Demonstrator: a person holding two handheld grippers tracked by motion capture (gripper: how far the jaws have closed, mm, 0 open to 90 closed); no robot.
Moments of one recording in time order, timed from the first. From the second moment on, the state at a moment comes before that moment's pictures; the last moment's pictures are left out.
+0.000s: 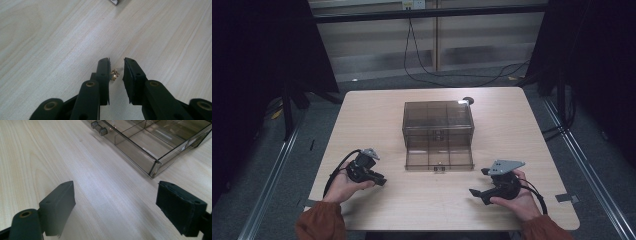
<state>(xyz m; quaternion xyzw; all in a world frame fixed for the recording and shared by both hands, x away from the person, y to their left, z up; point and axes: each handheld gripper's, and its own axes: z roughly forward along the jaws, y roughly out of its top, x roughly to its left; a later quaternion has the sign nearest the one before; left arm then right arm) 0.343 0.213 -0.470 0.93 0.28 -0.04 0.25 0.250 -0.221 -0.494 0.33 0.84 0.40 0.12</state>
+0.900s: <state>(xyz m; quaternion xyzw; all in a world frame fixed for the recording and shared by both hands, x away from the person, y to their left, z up) 0.346 0.217 -0.476 0.92 0.30 -0.05 0.23 0.250 -0.220 -0.494 0.33 0.85 0.40 0.13</state>
